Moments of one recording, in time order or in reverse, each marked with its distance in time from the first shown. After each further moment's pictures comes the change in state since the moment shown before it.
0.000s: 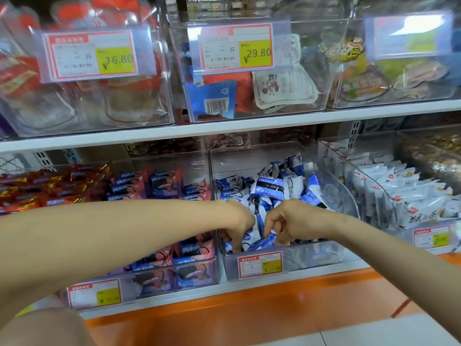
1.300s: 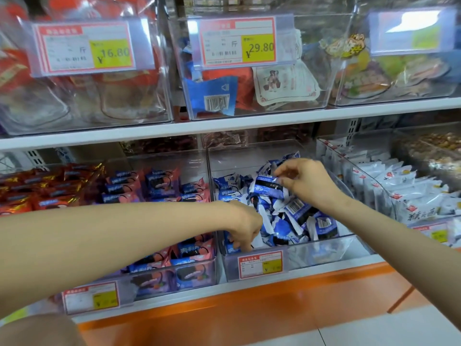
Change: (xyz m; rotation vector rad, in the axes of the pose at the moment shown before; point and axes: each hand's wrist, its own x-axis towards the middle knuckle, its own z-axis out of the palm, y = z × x) left_hand -0.004 0.007 -0.003 -0.207 0.104 0.173; right_hand 0.019 0.016 -0.030 -0.022 0.773 -0.011
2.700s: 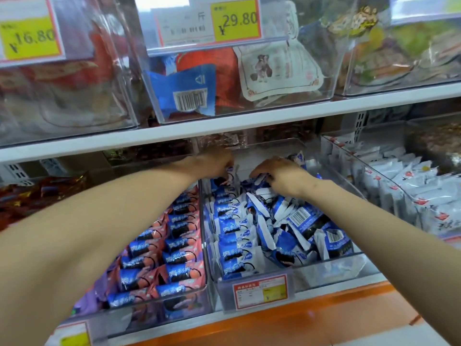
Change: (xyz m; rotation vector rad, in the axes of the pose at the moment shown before) left_hand 0.061 -0.126 -0.050 -0.023 0.550 -0.269; right_hand 0.066 0.017 0.036 -0.286 -0.357 -0.154
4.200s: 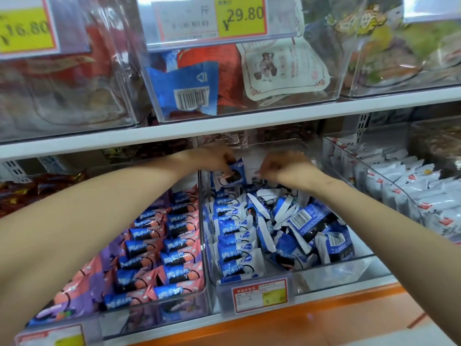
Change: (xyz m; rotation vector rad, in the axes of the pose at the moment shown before) left_hand -0.009 -0.003 -0.018 -0.424 -0.096 -0.037; right_hand -0.006 -0.002 -0.016 0.194 0.089 0.110
